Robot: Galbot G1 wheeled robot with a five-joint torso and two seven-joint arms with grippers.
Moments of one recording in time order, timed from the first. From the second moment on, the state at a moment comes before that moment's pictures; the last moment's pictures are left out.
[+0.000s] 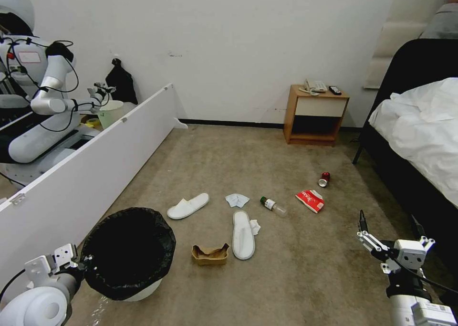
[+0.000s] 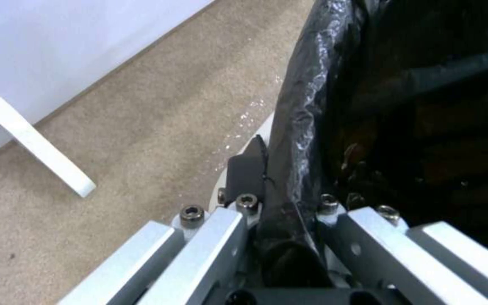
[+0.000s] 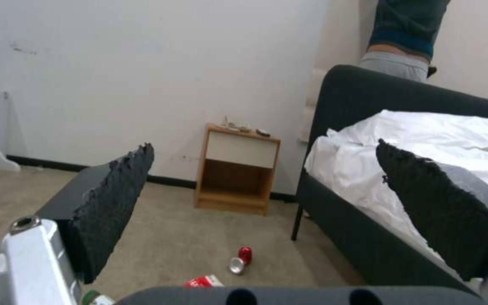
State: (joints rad) left arm 1.40 -1.19 -0.86 -2.00 -0.91 0.74 -0.46; right arm -1.60 1.51 0.85 2.18 0.01 0.16 0.01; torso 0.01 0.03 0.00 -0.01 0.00
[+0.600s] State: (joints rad) left arm 1.40 -1.19 -0.86 -2.00 -0.90 0.74 -0.45; right arm -1.60 1.52 0.85 2.17 0.01 0.16 0.01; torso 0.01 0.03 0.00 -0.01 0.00
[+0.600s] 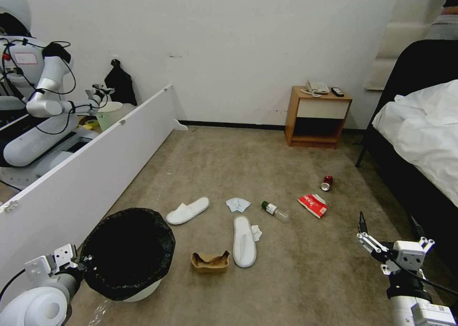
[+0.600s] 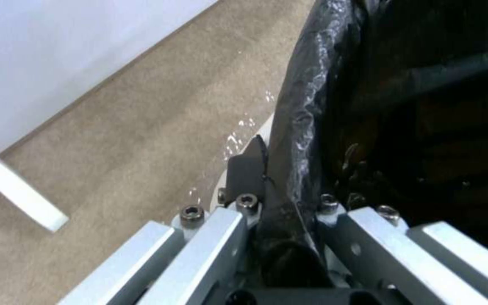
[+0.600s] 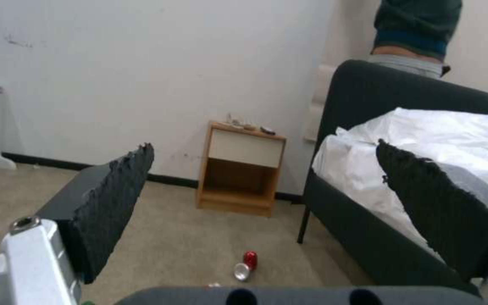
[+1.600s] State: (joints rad) left arm 1.39 -1.21 -0.85 -1.99 -0.88 0.74 -0.45; right arm -1.61 1.41 0.85 2.14 0.02 0.07 0.08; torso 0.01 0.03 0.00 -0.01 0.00
